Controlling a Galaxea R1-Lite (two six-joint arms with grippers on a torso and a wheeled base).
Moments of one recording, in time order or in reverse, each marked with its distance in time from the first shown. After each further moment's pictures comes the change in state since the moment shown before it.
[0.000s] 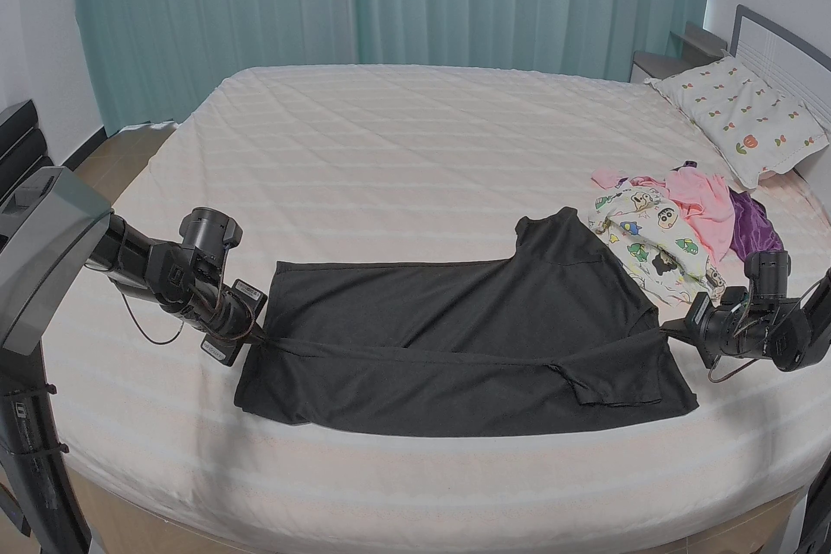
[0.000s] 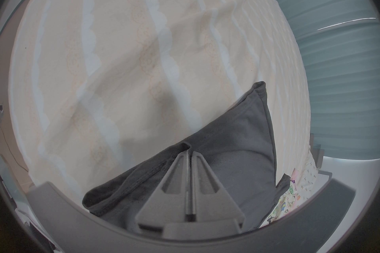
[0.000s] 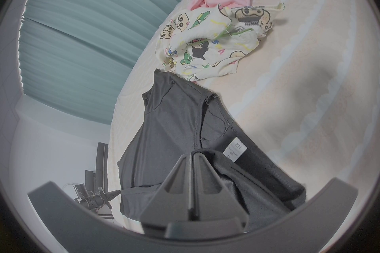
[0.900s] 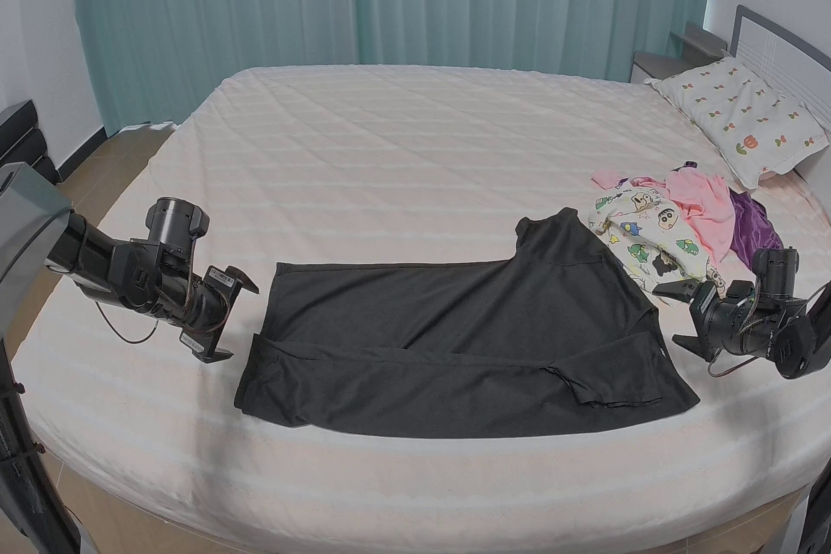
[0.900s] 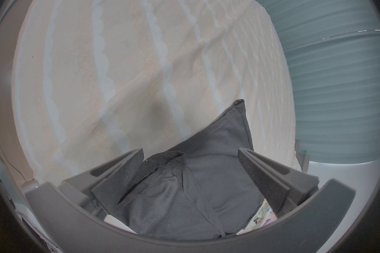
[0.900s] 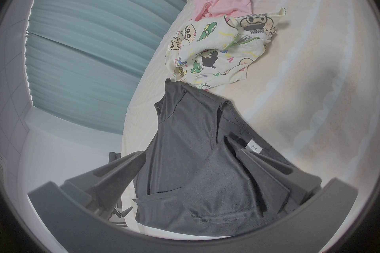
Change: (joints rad) left arm 0.048 -0.121 0.130 -0.119 -0.021 -0.010; right arm 0.011 -0.033 0.048 -0.124 0.004 0.118
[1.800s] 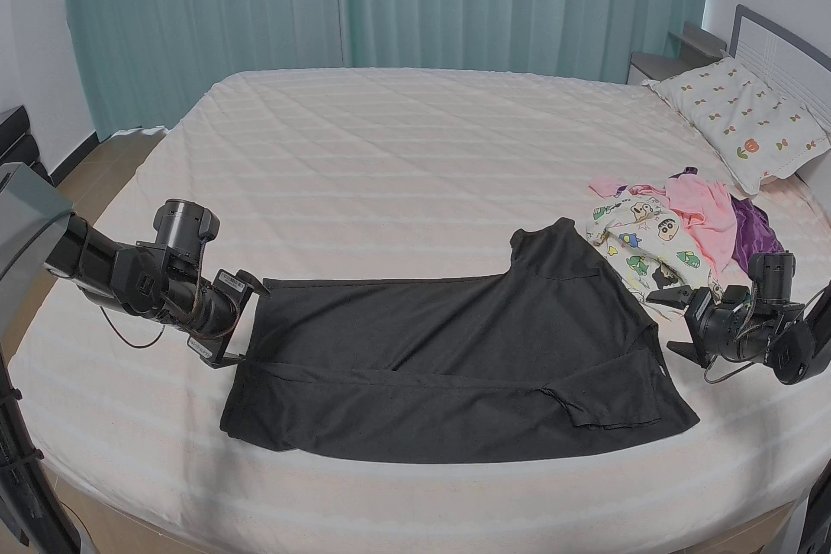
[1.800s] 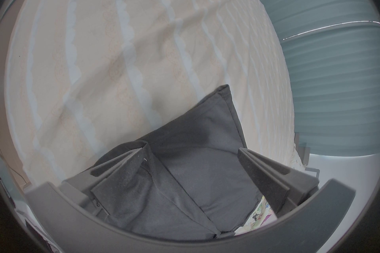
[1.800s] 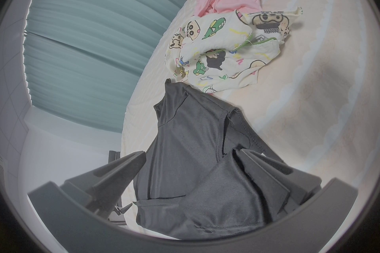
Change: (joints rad) left arm -0.053 -0.028 0.036 -0.009 -0.002 -0.006; right arm 0.023 -0.006 0.027 -0.005 0.000 -0.005
